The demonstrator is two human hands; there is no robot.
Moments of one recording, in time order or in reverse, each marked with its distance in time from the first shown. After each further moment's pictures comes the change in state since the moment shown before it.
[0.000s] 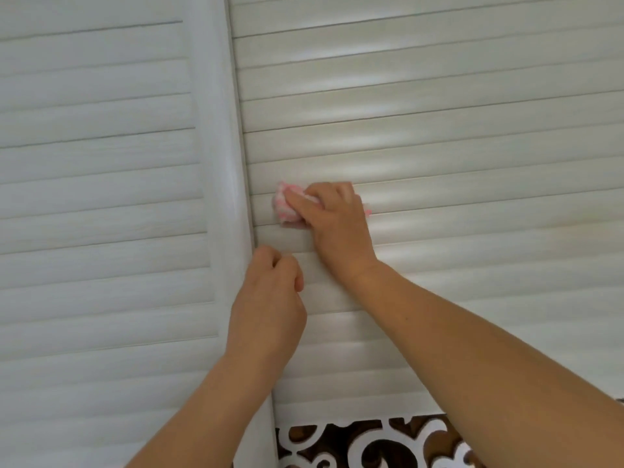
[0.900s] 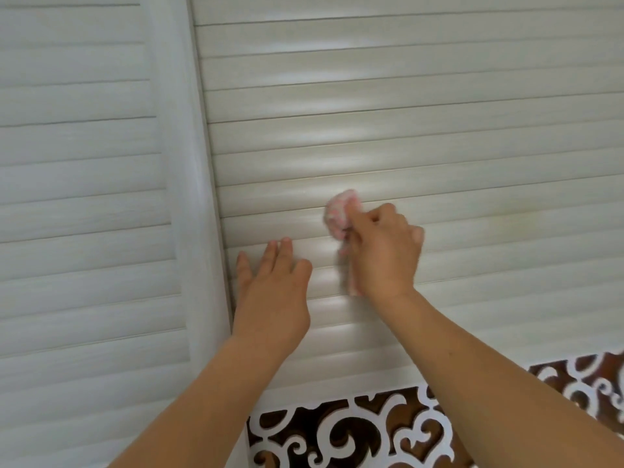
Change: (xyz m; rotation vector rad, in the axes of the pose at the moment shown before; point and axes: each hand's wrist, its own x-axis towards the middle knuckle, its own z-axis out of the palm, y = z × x) left_hand -0.002 0.022 0.022 0.455 -0.338 0.193; right_hand -0.055 0.027 -0.072 -0.349 -0.136 0.479
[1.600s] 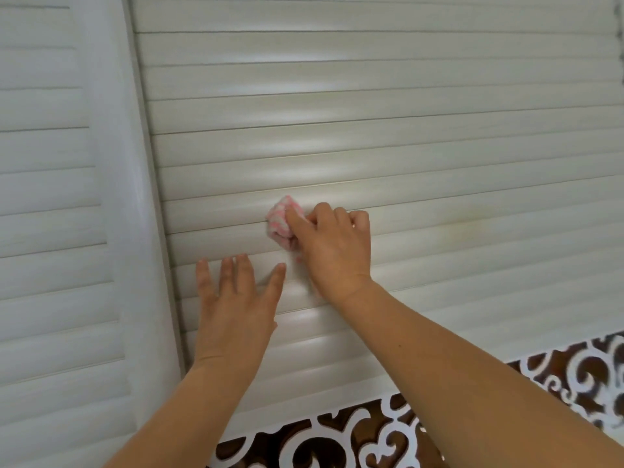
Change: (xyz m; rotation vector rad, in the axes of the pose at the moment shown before) left_hand 0.011 0.008 0.024 0.230 0.174 0.093; right_hand 0.022 0.000 -0.004 -0.226 -0.051 -0.264
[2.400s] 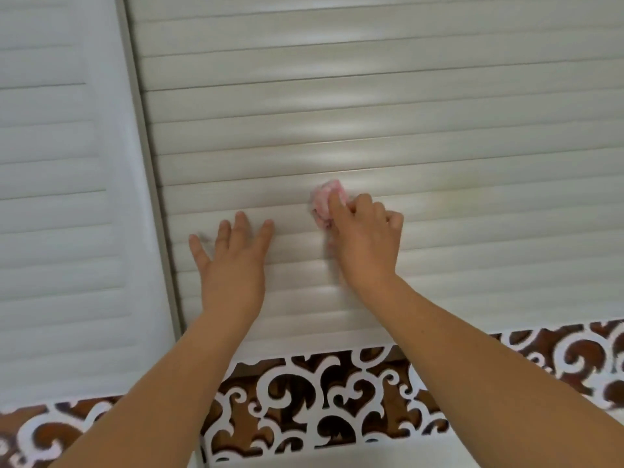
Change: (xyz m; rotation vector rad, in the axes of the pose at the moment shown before) left_hand -0.003 0.046 -0.018 -0.150 -0.165 -0.325; right_hand -0.055 0.066 -0.004 0.156 -0.147 0.125
